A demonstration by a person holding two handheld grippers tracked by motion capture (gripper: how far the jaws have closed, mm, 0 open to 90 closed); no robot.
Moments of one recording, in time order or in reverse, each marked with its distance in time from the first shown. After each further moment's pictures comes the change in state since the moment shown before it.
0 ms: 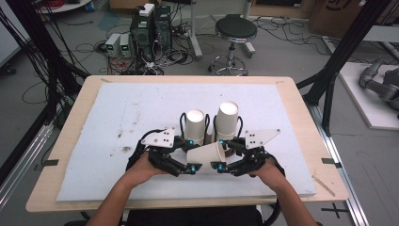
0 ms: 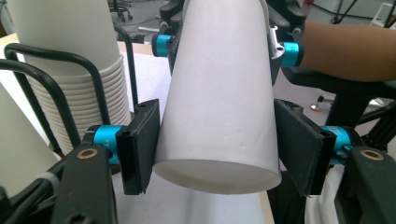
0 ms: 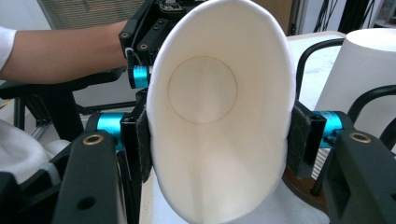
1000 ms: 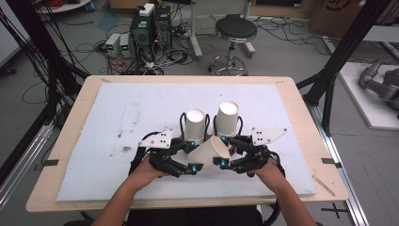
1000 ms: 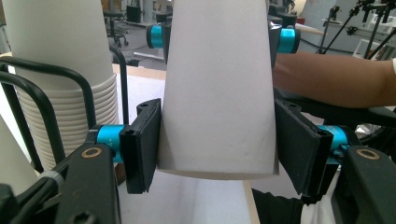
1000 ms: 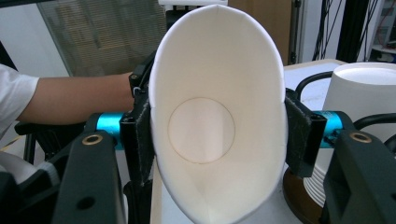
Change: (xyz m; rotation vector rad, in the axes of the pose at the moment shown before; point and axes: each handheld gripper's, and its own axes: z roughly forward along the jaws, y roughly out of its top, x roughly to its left) left arm -0.001 -0.010 0.004 -0.118 -0.013 -0.044; right arm 0.000 0.002 -0.006 -0.134 0.012 0.037
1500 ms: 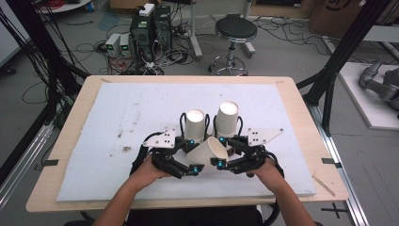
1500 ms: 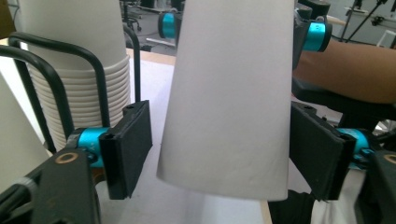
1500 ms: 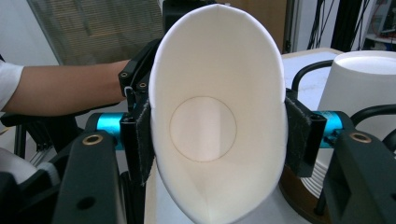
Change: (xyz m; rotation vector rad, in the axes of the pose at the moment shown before) left arm 0.001 -0.002 0.006 0.056 0.046 -0.008; right arm 0.001 0.001 0.006 0.057 -0.025 -0.005
